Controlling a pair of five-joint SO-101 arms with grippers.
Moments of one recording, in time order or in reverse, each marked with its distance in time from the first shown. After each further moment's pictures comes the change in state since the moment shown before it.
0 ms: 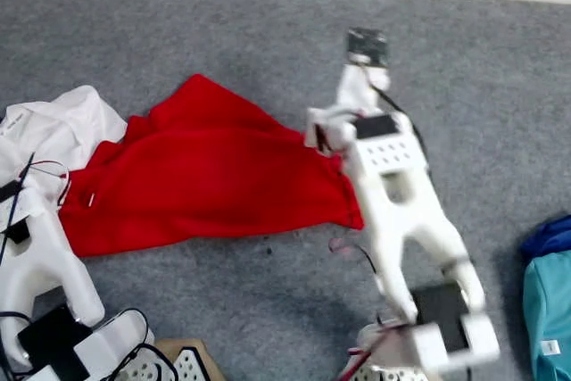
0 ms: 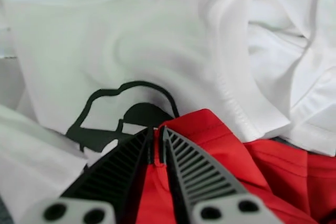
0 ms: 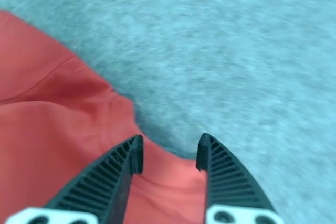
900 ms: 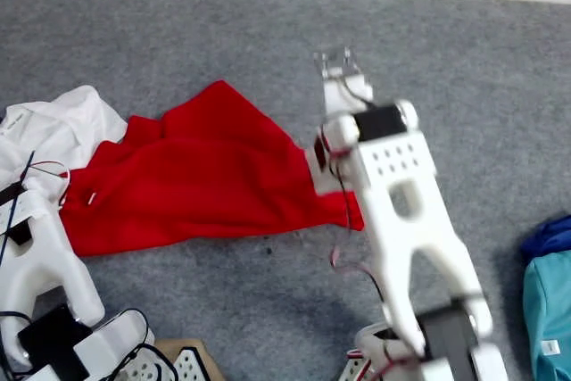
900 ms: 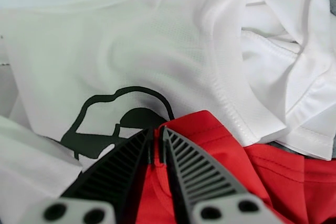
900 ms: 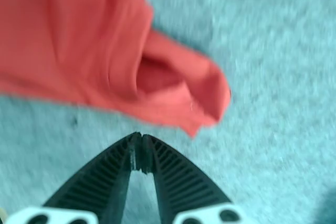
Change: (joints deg) left arm 0.1 0.0 0.6 -1.8 0.0; right arm -1.9 -14.1 -3.4 37.3 16.2
